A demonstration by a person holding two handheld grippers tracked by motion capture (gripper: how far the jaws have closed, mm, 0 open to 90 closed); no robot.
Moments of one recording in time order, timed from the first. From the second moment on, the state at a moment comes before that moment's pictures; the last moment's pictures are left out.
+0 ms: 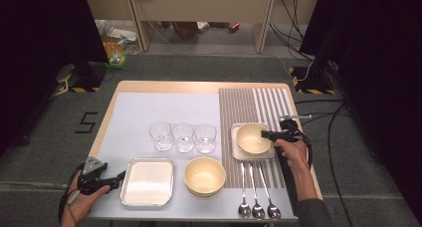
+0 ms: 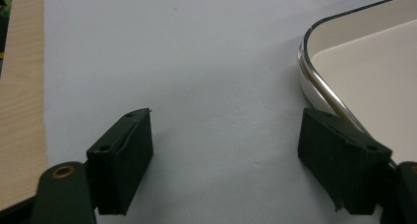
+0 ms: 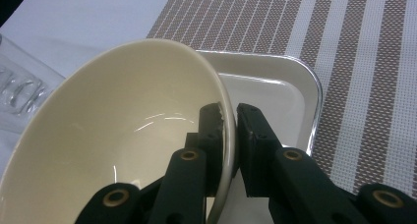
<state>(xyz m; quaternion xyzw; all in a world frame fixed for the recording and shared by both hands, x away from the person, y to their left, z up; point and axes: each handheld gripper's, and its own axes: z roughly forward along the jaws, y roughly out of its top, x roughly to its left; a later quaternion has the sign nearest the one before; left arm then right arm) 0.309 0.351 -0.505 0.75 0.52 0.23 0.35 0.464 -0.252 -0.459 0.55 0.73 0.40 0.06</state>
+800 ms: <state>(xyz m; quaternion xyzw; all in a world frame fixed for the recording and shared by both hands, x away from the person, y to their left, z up) 0.309 0.351 -0.505 0.74 0.52 0.23 0.35 0.447 -0.249 -0.442 0.55 0.72 0.41 0.09</state>
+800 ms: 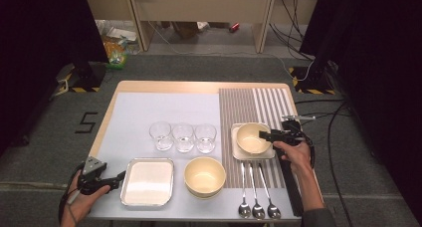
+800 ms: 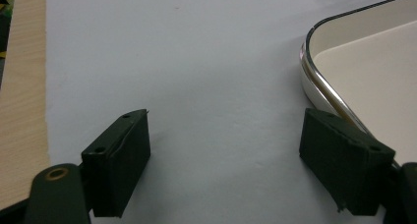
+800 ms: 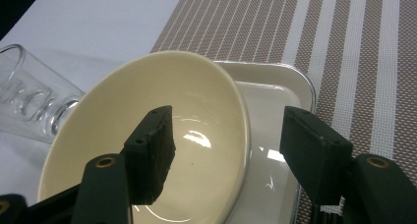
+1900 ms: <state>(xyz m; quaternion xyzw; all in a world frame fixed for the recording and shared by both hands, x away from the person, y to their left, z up) 0.310 0.351 -0.506 0.74 0.52 0.23 0.35 0.395 -0.235 -0.438 0.52 0.74 0.41 0.14</state>
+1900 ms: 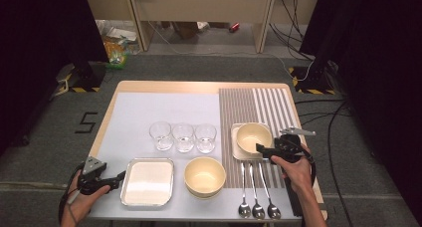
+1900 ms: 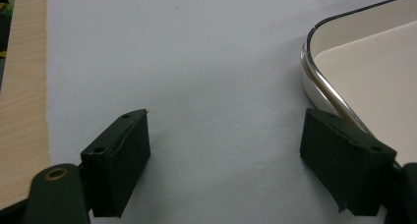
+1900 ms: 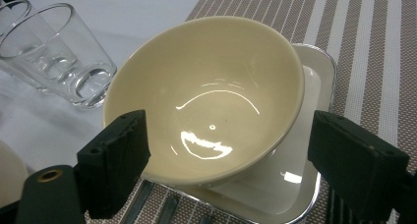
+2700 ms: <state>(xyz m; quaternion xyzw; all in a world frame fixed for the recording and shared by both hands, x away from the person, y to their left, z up) 0.310 0.351 -0.506 0.74 0.52 0.23 0.35 0.372 -0.225 -0.455 0.50 0.75 0.40 0.16</state>
